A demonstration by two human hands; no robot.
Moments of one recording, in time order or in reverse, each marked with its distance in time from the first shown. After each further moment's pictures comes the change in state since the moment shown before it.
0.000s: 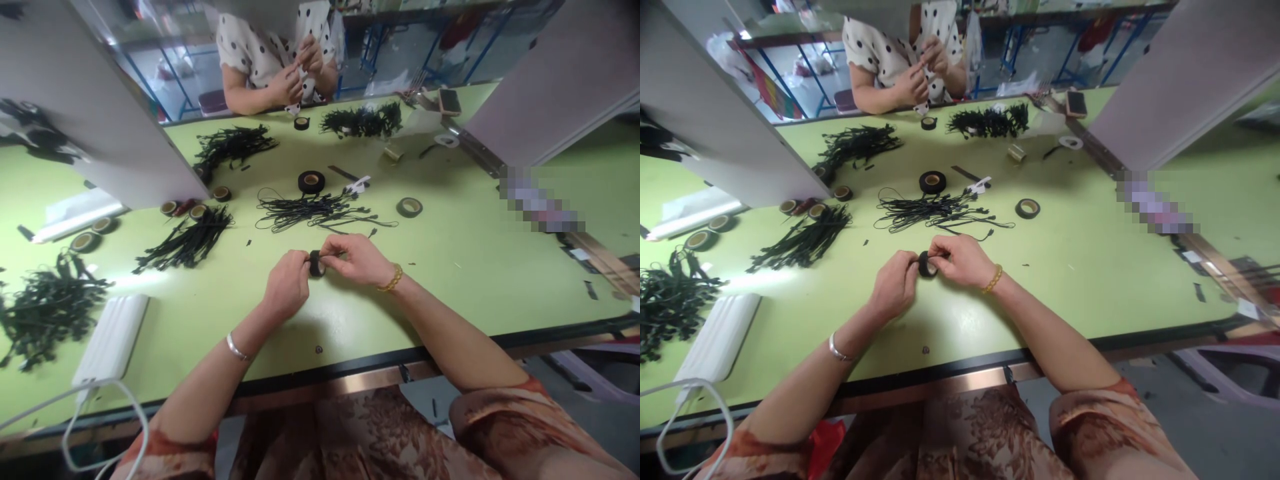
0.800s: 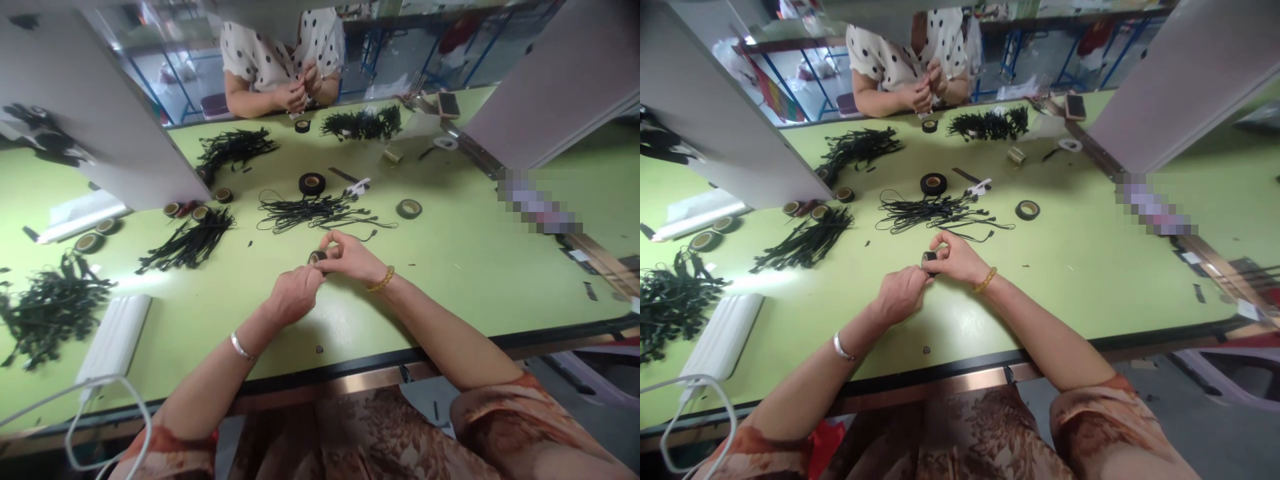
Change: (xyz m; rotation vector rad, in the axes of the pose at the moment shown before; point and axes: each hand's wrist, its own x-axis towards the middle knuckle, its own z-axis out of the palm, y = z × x) left_hand -0.007 -0.003 0.012 0.239 -0.087 0.305; right_hand 0.004 -0.003 0.013 0.582 -0.047 0.413
